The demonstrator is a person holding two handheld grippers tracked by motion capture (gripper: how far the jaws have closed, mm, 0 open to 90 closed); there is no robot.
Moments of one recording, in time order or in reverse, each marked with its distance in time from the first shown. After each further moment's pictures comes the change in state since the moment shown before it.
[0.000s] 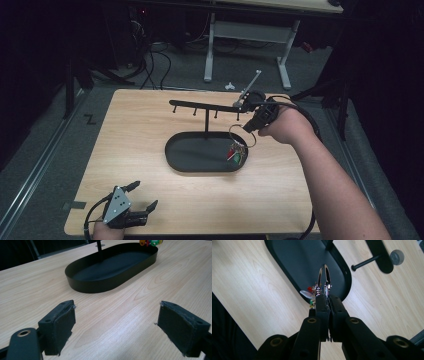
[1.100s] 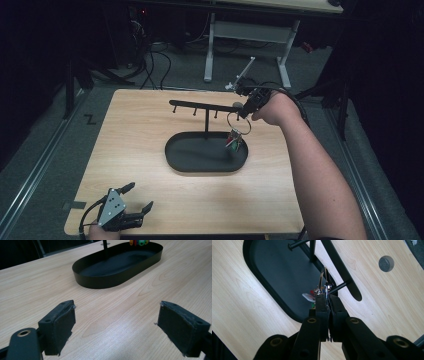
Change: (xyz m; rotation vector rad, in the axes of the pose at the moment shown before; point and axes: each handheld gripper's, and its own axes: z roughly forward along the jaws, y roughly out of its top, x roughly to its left) left arm 0.003 -0.004 -0.009 0.000 0.026 -0.009; right arm -0.042 0.030 0.023 0.012 -0.001 0.069
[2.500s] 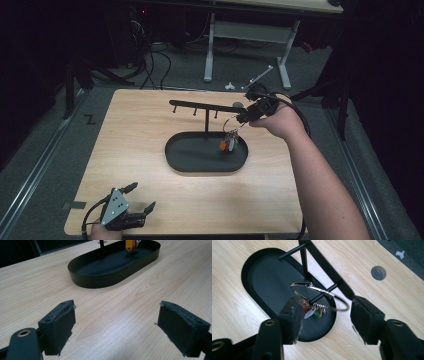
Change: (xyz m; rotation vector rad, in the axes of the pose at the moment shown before) left arm -0.002 0.001 0.006 0.008 -0.016 0.007; right arm -0.001 -0.036 0.011 -0.223 -0.012 0.131
